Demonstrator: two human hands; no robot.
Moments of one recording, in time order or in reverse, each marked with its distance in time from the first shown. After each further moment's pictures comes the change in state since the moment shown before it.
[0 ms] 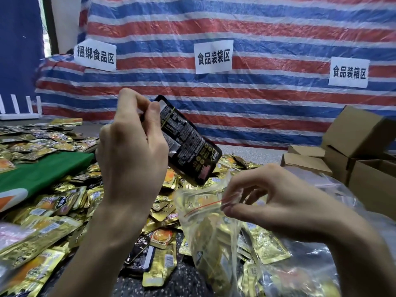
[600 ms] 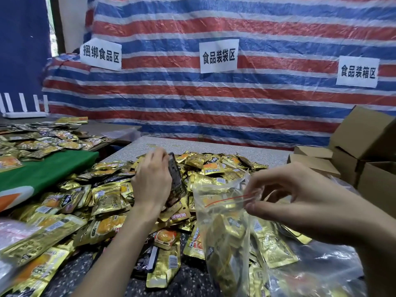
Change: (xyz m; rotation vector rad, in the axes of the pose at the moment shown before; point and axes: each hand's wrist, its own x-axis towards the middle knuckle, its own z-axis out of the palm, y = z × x) left_hand -0.052 -0.120 0.081 0.285 -0.324 -0.160; right_hand -0.007 0.010 -0.010 0.008 0.018 0.031
